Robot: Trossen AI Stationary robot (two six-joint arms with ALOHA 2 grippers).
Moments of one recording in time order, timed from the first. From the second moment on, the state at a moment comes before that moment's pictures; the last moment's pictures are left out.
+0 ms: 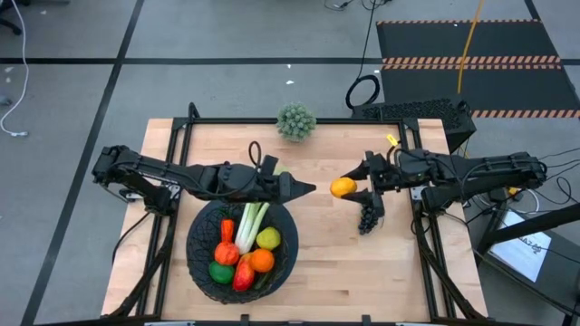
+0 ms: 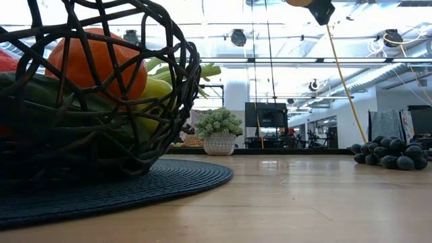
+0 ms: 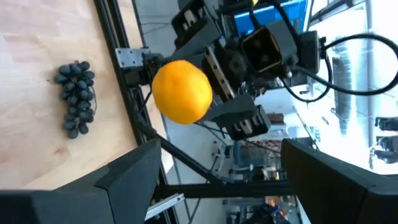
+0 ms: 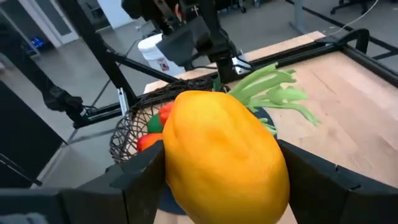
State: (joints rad) left arm -0.19 1.51 1.34 0.00 -0.27 -1.40; right arm 0.08 0.87 0.83 -0.25 0.00 0.35
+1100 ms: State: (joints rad) left arm -0.11 1.77 1.34 0.25 -0.23 -1.48; right arm 0.08 0.87 0.74 -0.25 0.03 0.14
